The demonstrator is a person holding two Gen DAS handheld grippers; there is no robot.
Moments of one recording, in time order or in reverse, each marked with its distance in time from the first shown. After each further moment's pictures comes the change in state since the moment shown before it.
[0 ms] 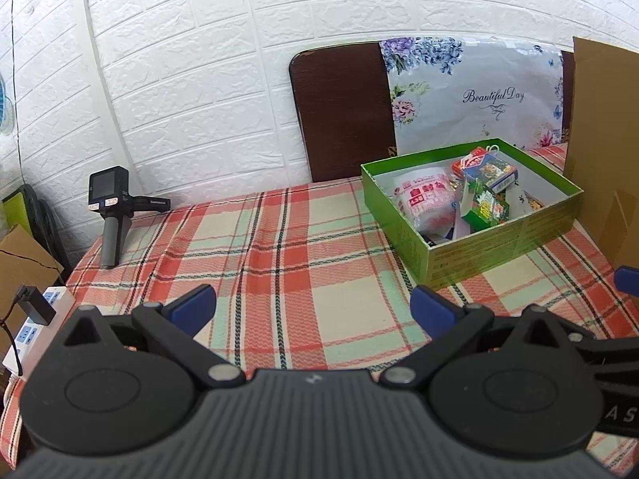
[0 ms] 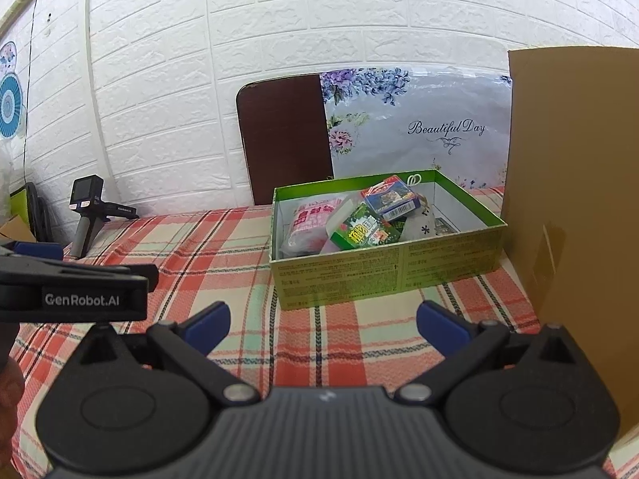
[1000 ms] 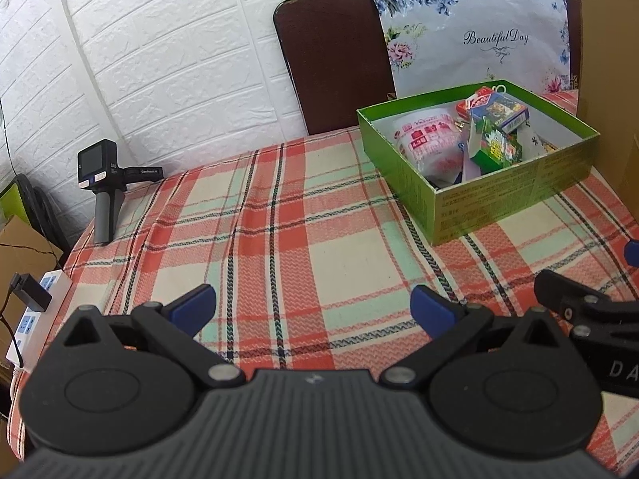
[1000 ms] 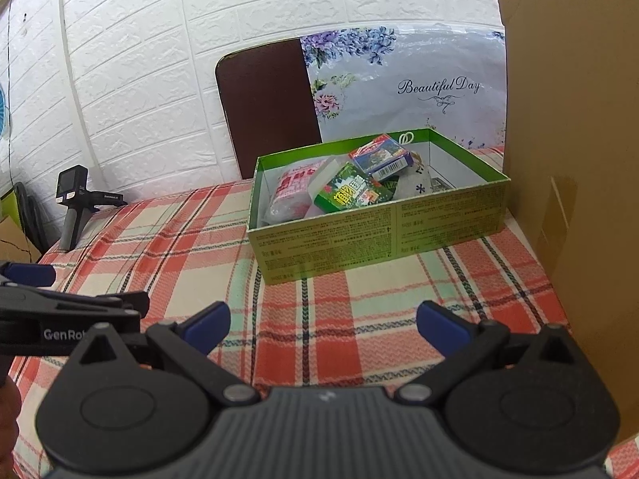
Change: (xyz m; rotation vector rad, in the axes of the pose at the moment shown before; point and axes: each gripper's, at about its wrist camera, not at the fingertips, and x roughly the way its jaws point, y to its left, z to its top) left arm 0.030 -0.014 -0.012 0.066 0.133 0.021; right arm 0.031 -0.015 -0.015 0.067 0.078 0.000
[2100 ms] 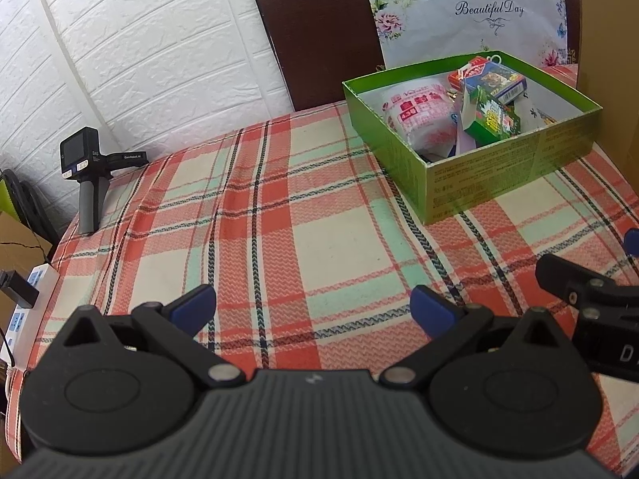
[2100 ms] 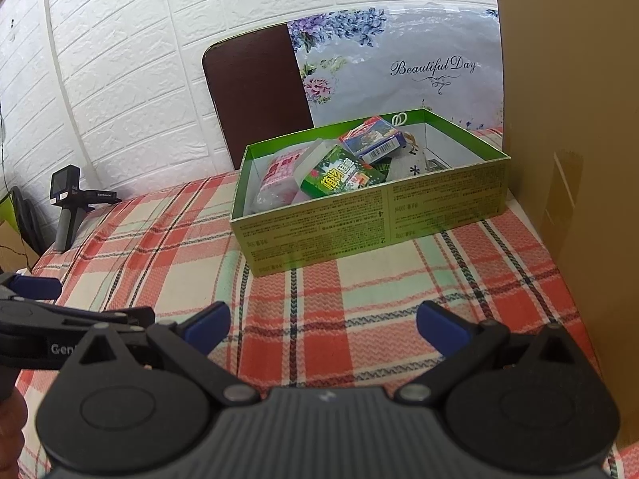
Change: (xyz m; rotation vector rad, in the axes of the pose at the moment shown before) left arm 0.018 -0.012 0.000 0.027 0.070 -0.014; right arm 0.013 -0.007 -0.004 0.038 0.033 0.001
